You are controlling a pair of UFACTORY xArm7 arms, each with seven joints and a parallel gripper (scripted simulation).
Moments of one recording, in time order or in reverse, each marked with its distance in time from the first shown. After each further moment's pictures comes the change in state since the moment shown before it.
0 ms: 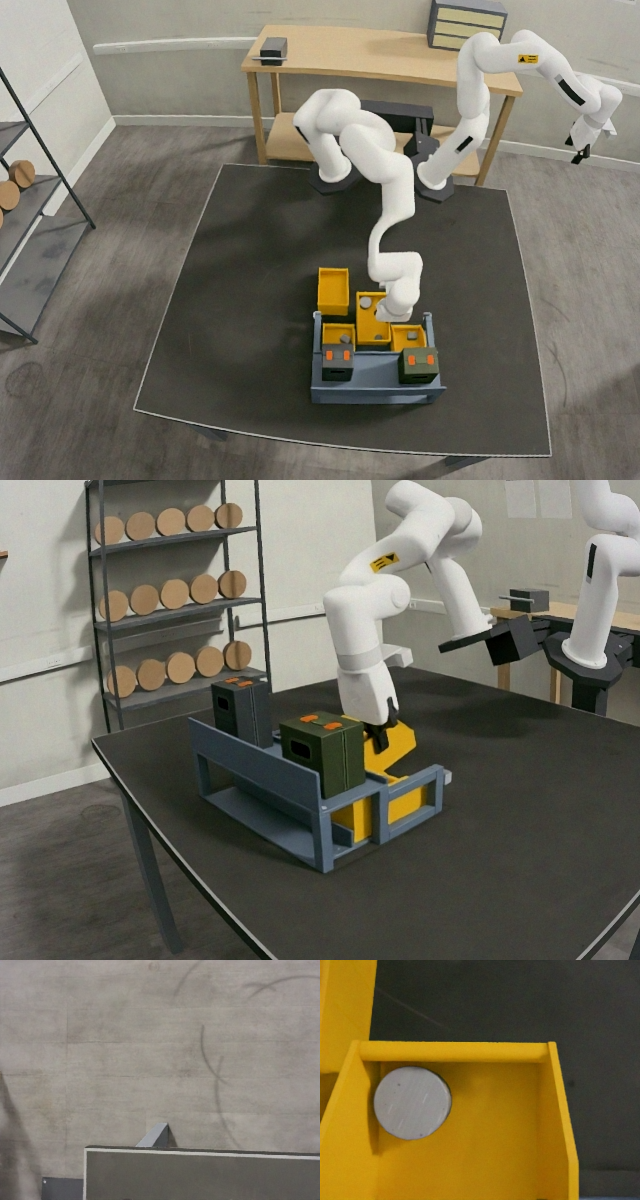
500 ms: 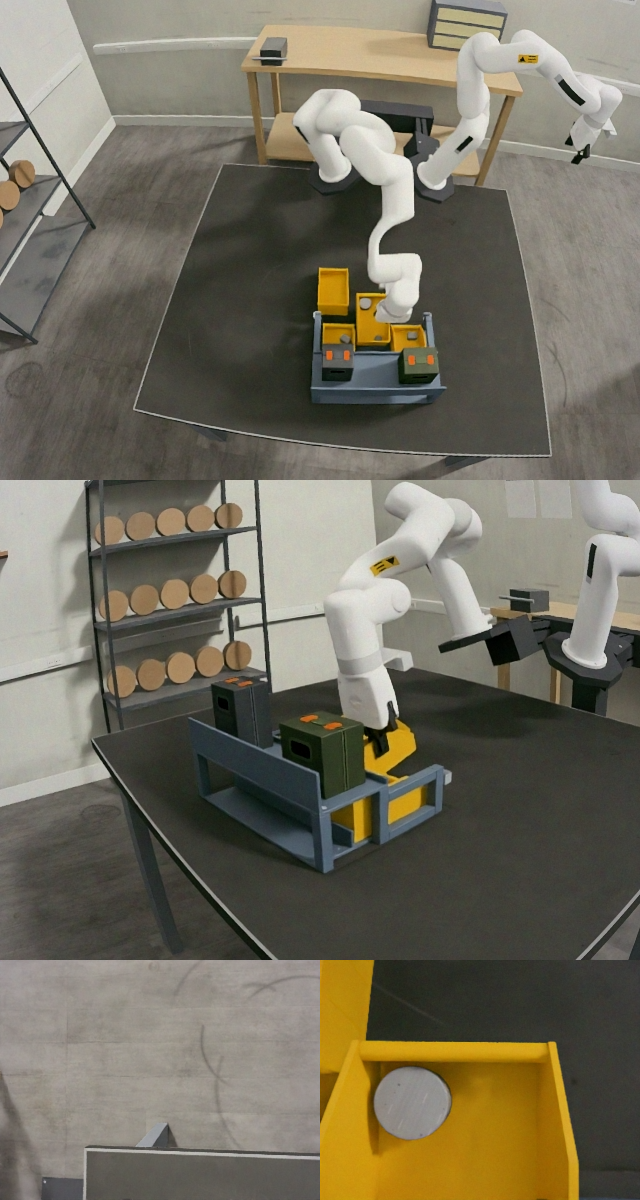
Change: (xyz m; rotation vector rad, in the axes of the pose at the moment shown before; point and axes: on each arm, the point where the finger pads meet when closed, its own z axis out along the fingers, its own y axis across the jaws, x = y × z) left arm 0.000 0.000 0.000 0.000 0.000 0.000; right arm -0.001 0.000 0.007 0.000 0.000 0.000
